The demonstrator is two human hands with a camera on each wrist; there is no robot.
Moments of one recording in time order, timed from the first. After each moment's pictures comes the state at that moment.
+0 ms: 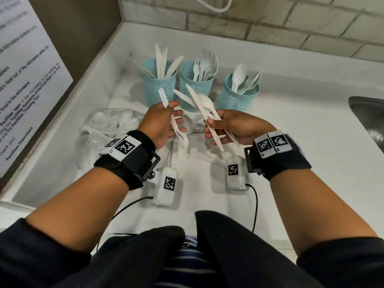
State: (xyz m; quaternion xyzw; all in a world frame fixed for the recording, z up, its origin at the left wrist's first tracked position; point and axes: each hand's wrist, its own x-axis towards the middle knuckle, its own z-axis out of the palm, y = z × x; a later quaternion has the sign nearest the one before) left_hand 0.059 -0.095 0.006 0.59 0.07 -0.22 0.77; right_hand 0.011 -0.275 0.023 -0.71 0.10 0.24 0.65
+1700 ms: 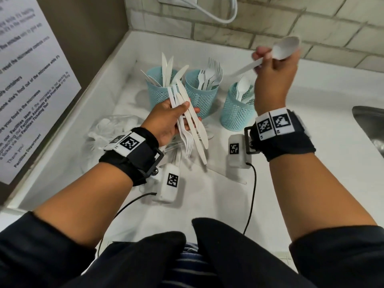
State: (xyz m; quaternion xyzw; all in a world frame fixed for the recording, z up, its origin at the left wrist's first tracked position) left_hand 0.071 -0.091 0.020 0.55 -0.02 -0.24 0.80; right_hand 0.063 -0.288 0.075 -0.62 0.11 -0.44 0.64
